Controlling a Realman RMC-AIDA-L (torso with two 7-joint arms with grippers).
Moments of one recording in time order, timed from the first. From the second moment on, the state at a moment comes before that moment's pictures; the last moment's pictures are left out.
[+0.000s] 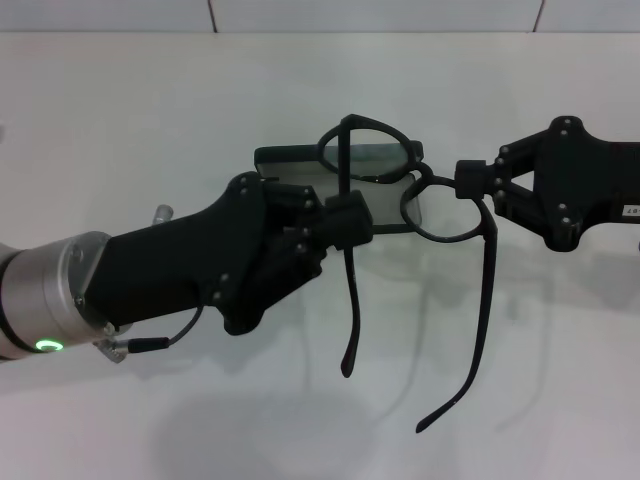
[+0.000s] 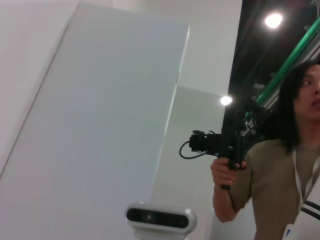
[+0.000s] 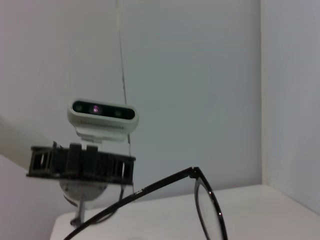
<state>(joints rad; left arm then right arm) -0.45 -2.09 1.08 0.38 1.30 2.03 -1.13 0.42 2.02 -1.20 -1.06 -1.54 -1.58 1.48</state>
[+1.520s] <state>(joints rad) -0.37 -2.09 1.08 0.38 1.28 2.03 -1.11 0.73 2.02 -1.37 -1.25 -2.50 -1.66 2.27</state>
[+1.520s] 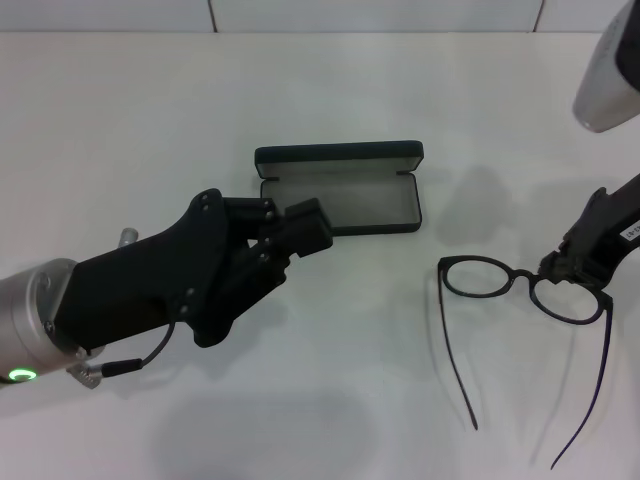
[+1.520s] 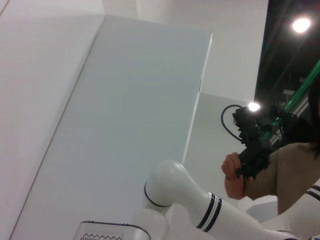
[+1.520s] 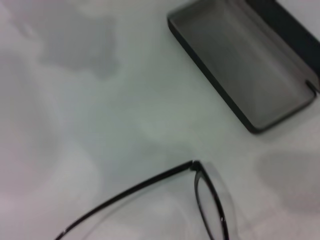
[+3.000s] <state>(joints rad) -0.36 -2.09 1.07 0.37 1.28 2.03 -1.09 0.86 2.03 -1.40 -1.09 -2.53 -1.56 2.31</state>
